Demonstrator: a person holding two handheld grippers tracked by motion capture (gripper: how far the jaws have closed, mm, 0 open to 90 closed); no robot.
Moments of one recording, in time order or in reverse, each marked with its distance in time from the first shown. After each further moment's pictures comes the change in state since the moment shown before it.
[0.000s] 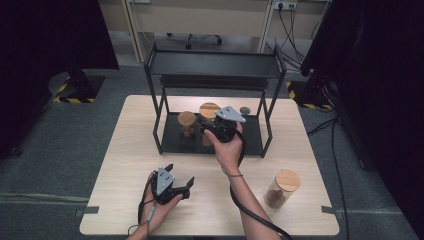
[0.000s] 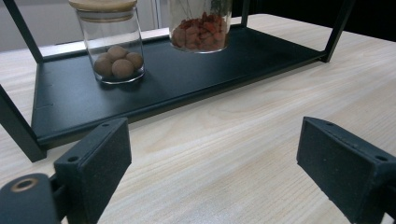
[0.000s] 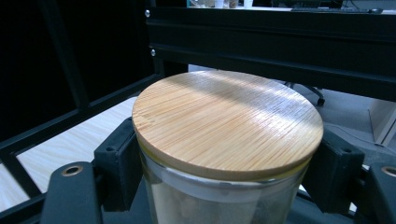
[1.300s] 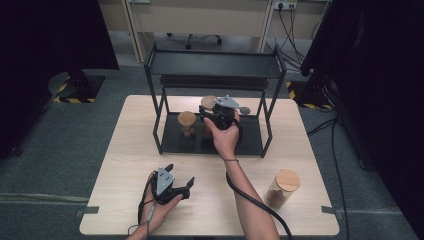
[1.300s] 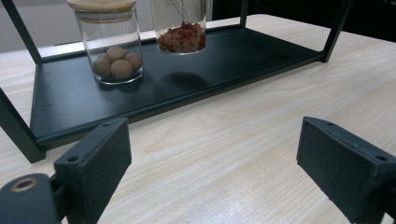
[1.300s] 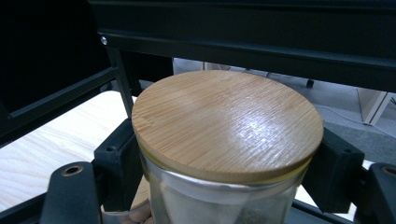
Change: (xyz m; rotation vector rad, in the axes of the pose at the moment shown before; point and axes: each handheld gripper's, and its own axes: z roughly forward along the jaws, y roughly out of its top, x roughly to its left) left arm 0.000 0.000 0.000 -0.001 -0.004 0.002; right arm -0.025 0.001 0.049 0.067 -0.056 0.035
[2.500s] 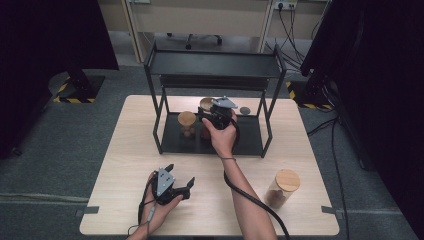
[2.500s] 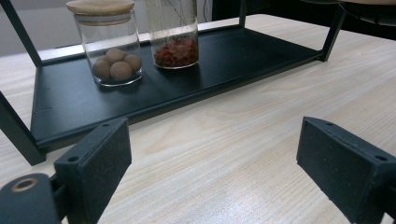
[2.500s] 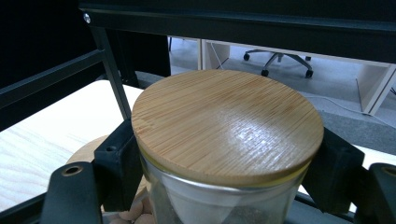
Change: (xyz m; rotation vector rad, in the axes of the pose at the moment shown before) left arm -0.001 0.000 0.000 -0.004 0.002 0.013; right arm 0.000 -0.010 0.017 0.036 -0.010 0.003
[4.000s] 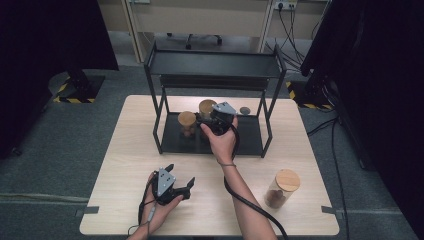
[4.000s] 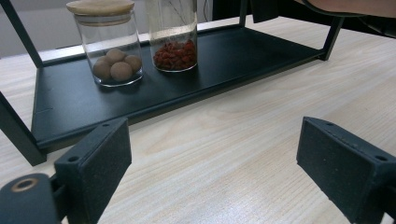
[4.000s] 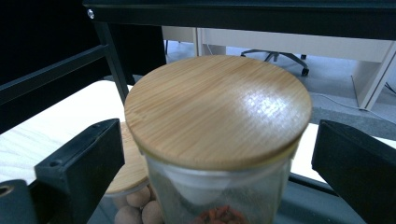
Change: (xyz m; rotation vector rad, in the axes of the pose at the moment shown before) left arm -0.001 0.000 0.000 0.002 0.003 0.007; right arm 0.007 -0.013 -0.011 -0.014 -0.020 0.030
